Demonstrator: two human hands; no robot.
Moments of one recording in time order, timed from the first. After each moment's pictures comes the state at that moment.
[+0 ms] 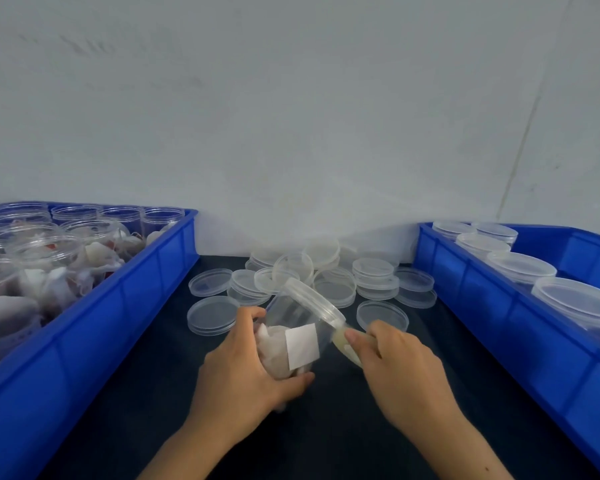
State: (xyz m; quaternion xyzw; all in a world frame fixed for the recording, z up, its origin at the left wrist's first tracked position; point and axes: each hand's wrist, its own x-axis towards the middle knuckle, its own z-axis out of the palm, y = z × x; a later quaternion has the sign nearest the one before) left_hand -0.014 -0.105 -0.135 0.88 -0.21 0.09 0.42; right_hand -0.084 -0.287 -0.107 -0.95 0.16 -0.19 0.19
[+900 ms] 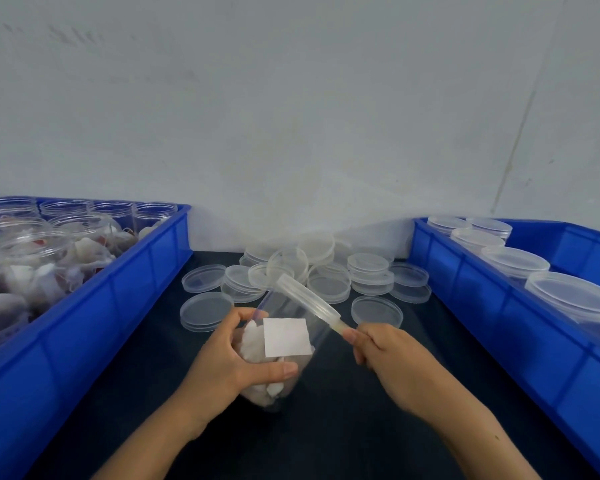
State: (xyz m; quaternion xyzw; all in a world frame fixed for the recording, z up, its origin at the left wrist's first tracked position) left_hand 0.001 -0.099 -0.136 0.73 -0.23 -0.10 0.64; right_hand -0.085 -0.306 -0.094 -0.95 0.10 -0.04 0.29
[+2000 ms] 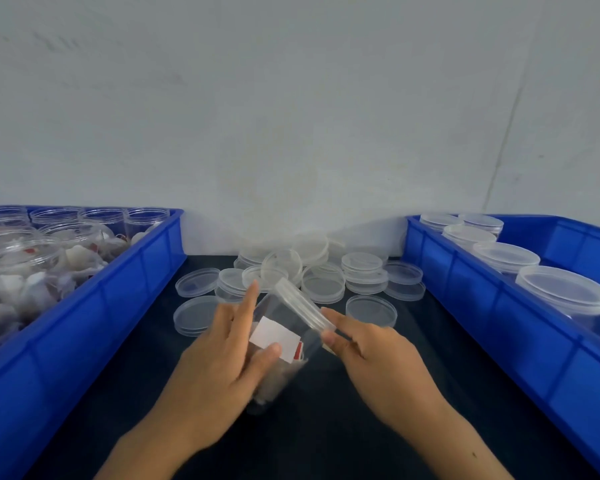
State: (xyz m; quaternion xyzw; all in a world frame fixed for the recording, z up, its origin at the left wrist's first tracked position) left_hand -0.014 -0.096 -0.118 0.88 -0.33 0.08 0.32; right_hand -0.087 -0.293 -0.104 -0.96 0.04 -0.15 0.24
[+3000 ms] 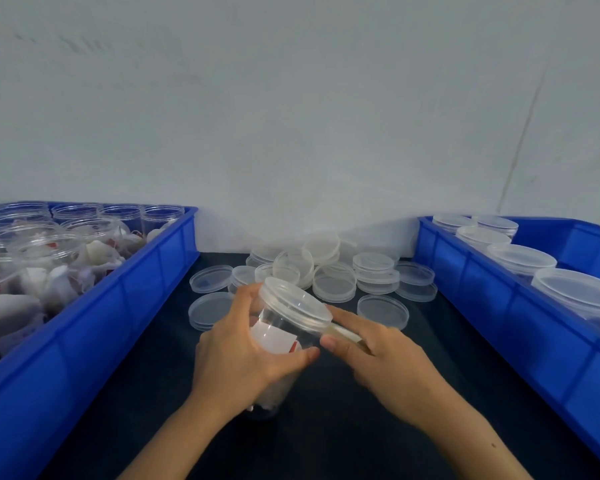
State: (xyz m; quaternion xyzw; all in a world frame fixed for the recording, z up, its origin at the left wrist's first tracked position) left_hand -0.012 -0.109 -0.119 0.85 -0.23 0.13 0.45; right_hand -0.086 -0.292 -0.104 -0.94 0.01 -0.10 0.31
